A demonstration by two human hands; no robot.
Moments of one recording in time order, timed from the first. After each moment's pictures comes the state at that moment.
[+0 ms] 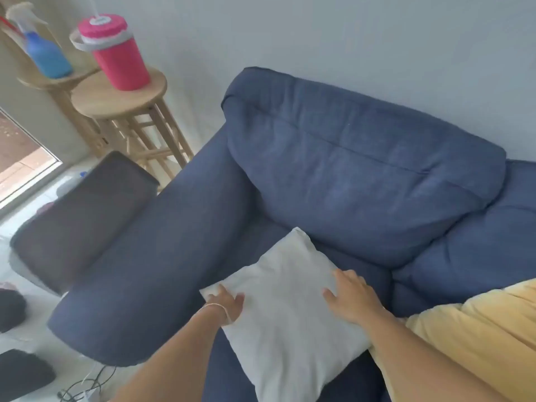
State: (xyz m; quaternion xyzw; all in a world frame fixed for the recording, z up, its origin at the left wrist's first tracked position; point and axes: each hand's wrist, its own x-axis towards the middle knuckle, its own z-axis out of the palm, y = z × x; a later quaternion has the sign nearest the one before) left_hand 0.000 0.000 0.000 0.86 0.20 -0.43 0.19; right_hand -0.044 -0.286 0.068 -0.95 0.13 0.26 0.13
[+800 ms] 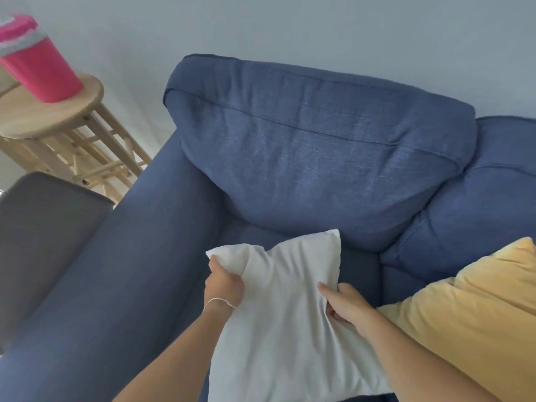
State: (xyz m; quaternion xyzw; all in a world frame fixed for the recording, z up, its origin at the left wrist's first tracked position) left_hand 0.042 -0.075 0.014 0.87 0.21 -0.24 0.38; right_hand -0.055 -0.319 0.002 -0.72 0.41 0.26 0.50
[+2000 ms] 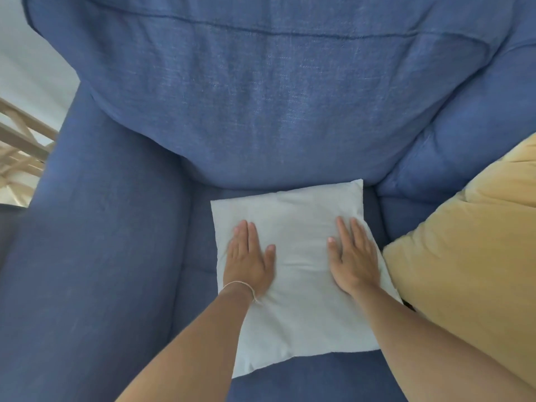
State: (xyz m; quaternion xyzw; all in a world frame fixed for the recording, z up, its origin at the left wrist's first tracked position) left_hand 0.060 -0.089 -0.118 0.93 -0.23 -0.24 0.17; right_hand -0.064 -0.283 -0.102 -0.88 0.39 0.14 0.21
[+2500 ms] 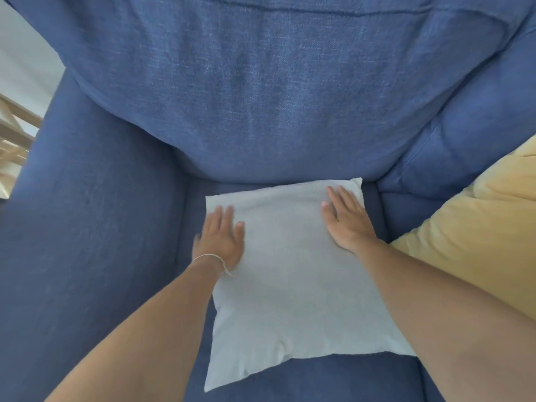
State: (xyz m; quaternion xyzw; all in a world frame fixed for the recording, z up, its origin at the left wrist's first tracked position) left_hand 0.126 -0.070 -0.134 0.94 -0.16 -0.29 0.11; right_hand -0.003 -0.336 -0.104 -0.89 0.33 0.18 0.24
